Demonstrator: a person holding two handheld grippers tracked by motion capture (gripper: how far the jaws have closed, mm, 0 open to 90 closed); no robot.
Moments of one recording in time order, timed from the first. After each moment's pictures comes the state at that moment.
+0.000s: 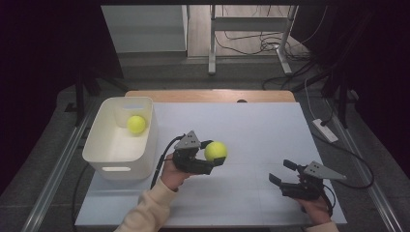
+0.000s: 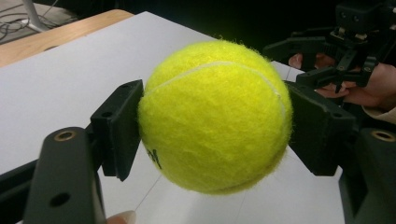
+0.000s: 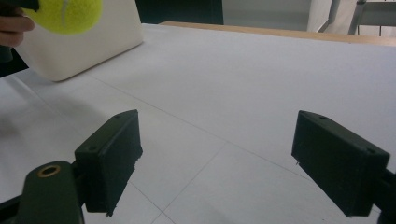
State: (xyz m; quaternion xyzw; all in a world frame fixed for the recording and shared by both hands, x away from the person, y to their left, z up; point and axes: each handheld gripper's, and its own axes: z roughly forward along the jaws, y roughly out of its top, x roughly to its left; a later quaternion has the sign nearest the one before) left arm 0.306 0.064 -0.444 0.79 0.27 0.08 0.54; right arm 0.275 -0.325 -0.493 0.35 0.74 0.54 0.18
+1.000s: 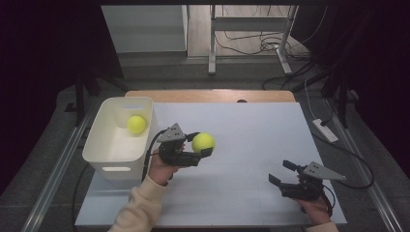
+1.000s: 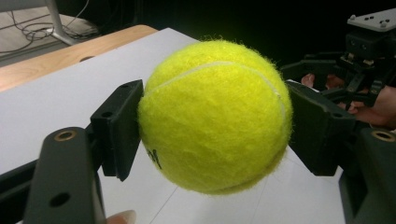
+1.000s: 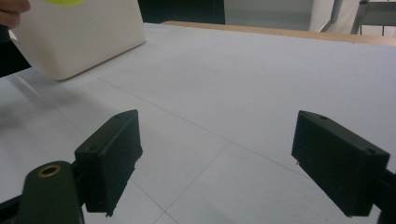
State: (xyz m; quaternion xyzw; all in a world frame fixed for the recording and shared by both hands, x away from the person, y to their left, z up) left arm 0.310 0.099 -0.430 0.77 0.30 0.09 0.56; right arm 0.274 -0.324 -0.493 0.35 0.74 0.54 0.17
